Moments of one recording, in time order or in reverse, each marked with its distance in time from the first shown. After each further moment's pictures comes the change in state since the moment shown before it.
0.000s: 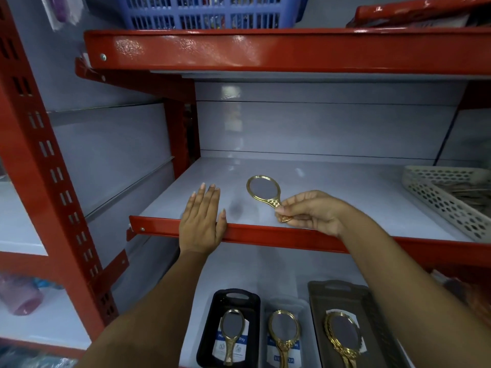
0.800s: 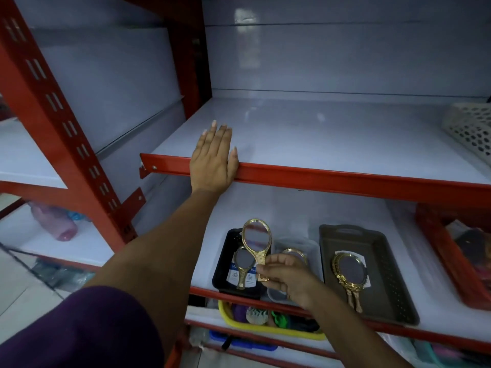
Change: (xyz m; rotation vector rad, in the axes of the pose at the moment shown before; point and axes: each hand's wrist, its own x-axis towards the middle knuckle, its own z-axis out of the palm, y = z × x) left_hand -0.002 0.002 0.002 0.029 0.057 0.021; right_hand -0.029 0.223 0.094 0.329 -0.016 0.327
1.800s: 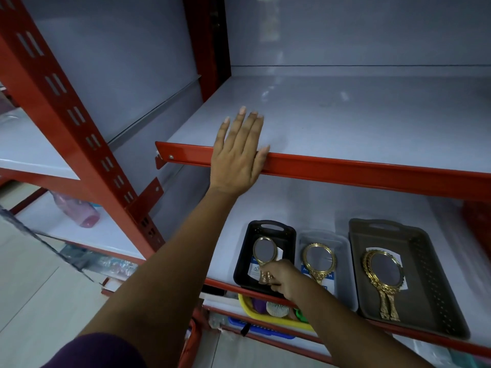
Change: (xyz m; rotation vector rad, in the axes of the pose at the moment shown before) left_hand -0.013 -0.008 0.008 -0.019 0.026 0.145; right_hand 0.093 0.039 0.045 -0.235 0.216 0.379
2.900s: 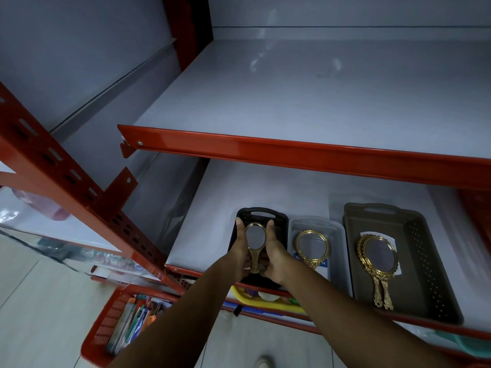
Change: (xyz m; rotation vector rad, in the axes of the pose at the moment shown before) left_hand -0.124 0.086 -0.012 -1.219 -1.131 -2.114; right_hand 0.006 -0.025 -0.003 0.352 -0.124 0.094
